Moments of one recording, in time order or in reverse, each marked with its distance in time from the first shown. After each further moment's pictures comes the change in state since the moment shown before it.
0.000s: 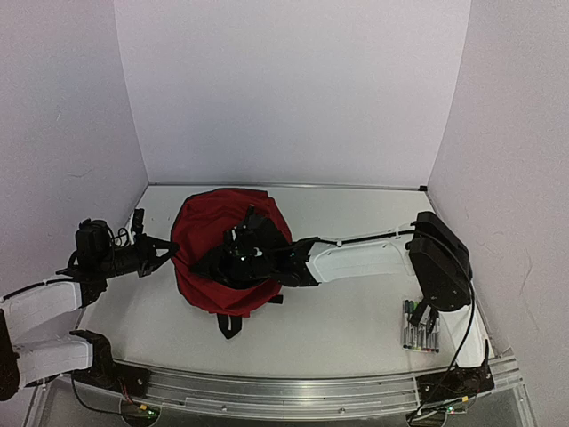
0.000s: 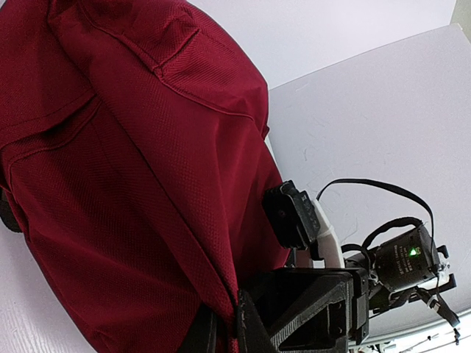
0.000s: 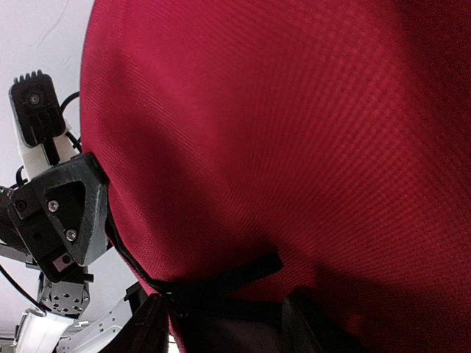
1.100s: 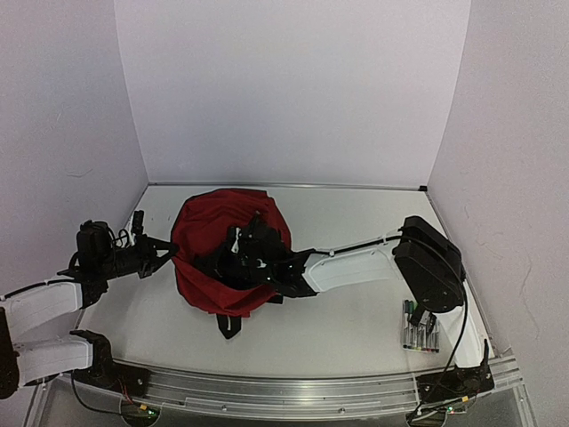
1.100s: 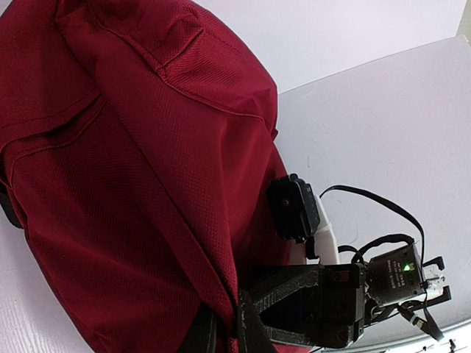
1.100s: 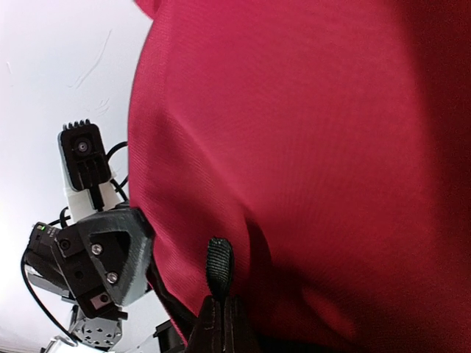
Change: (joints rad) left arm -0.001 0.010 -0.012 0.016 -0.035 -0.034; right arm 0.001 0.044 -0.059 0.271 0.127 0.075
